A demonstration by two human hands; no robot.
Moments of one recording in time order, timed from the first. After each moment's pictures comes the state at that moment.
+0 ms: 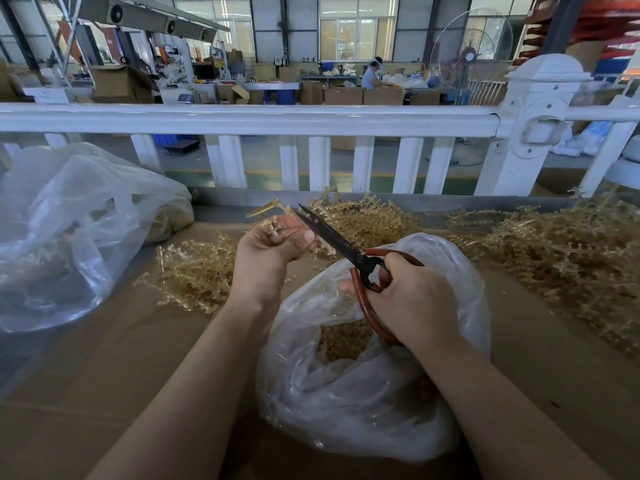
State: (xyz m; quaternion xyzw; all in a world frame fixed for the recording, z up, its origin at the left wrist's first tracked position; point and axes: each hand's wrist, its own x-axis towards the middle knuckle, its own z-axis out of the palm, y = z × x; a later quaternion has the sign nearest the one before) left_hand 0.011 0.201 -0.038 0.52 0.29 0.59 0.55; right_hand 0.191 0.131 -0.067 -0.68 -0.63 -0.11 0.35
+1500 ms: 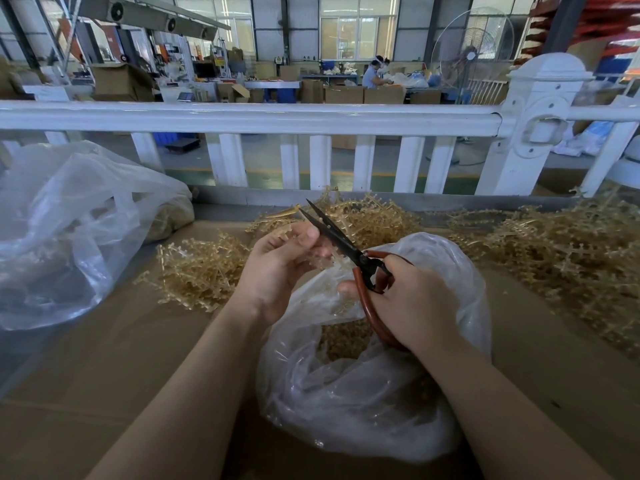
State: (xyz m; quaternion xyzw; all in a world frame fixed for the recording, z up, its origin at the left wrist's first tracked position) left_hand 0.013 0.191 -0.034 0.51 0.24 0.52 0.64; right_hand 0.190 0.133 -0.067 -0.68 -0.62 -0.03 0.38
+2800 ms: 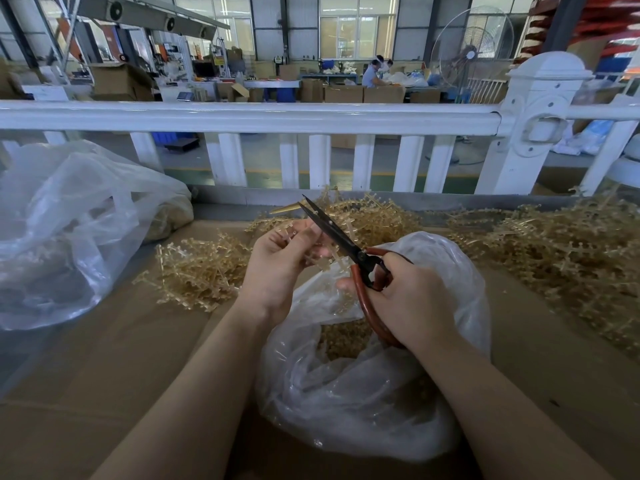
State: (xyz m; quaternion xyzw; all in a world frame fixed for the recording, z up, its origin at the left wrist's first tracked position) left_hand 0.021 0.193 -0.038 0.54 0.26 0.55 0.58; right_hand 0.194 0.137 -0.074 -0.64 -0.64 -0.04 0.42
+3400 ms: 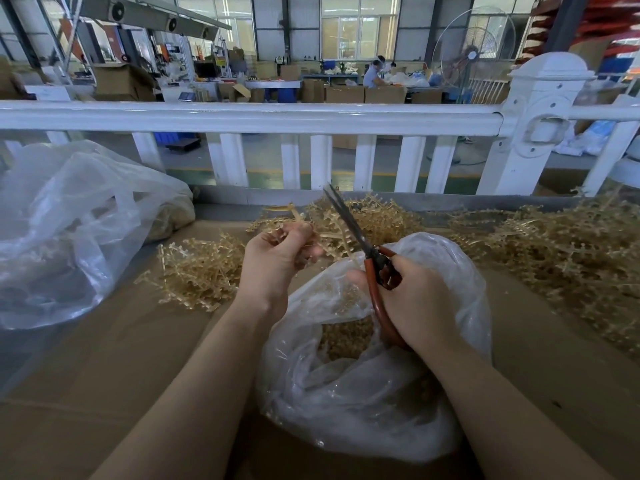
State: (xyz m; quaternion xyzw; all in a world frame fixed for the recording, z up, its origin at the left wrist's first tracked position) left_hand 0.019 0.198 -0.038 0.48 0.35 0.57 0.57; right_hand 0.193 0.134 -0.073 -0.65 -0.59 0.05 0.47
